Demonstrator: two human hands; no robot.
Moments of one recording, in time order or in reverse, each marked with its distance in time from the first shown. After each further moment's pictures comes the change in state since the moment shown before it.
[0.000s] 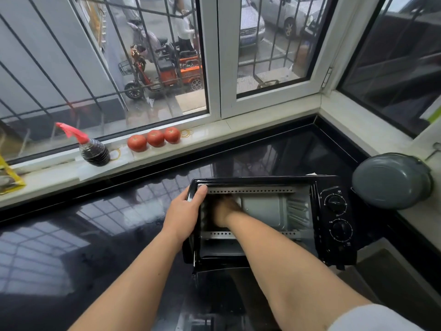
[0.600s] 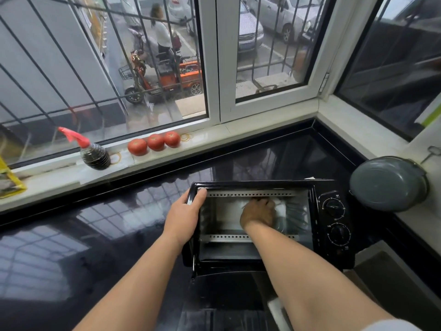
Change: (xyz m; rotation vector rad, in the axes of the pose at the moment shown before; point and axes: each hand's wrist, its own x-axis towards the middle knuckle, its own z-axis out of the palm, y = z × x) left_hand -0.003 0.002 0.000 0.015 -0.013 0.020; right_hand -0.019 0.051 -0.008 -0.188 0.177 0.575
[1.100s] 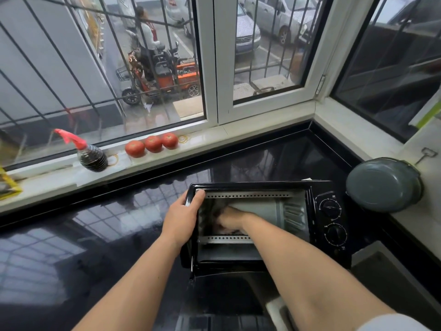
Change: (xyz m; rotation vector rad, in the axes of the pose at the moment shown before) left_hand 0.000 0.002 0.000 0.012 0.015 0.009; right_hand -0.010 -0.027 -0.011 0.490 -0.576 -0.403
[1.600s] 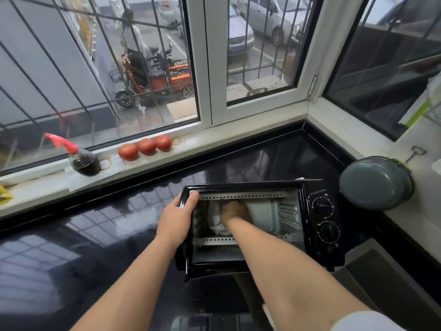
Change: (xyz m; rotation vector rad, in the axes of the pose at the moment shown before) left_hand 0.005 -0.003 0.003 0.006 0.018 -0.016; right_hand 0.007 0.000 -0.003 0.038 0.499 0.267
